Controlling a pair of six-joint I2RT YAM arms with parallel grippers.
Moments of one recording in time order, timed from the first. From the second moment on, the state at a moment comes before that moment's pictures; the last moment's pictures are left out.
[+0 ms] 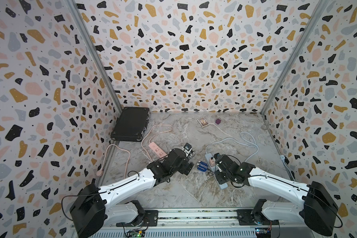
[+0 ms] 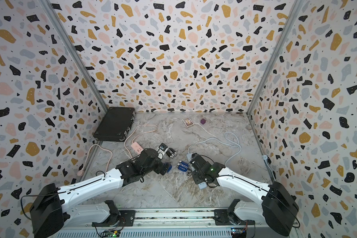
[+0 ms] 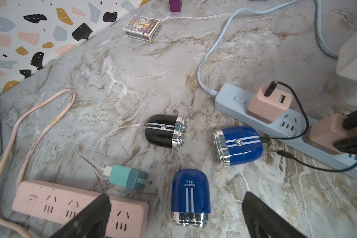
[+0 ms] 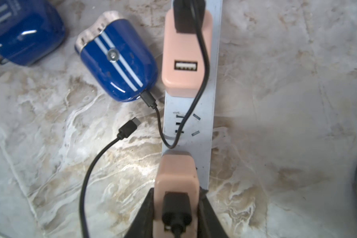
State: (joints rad) left arm -0.84 1.21 0.75 -0.25 -0.23 -0.05; right arm 0.86 1.19 0.69 -0.63 0.10 0.36
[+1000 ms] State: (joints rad) left arm -0.79 1.78 0.98 0.04 0.20 -0.14; right arm 0.90 1.18 0.67 -0.63 0.10 0.34
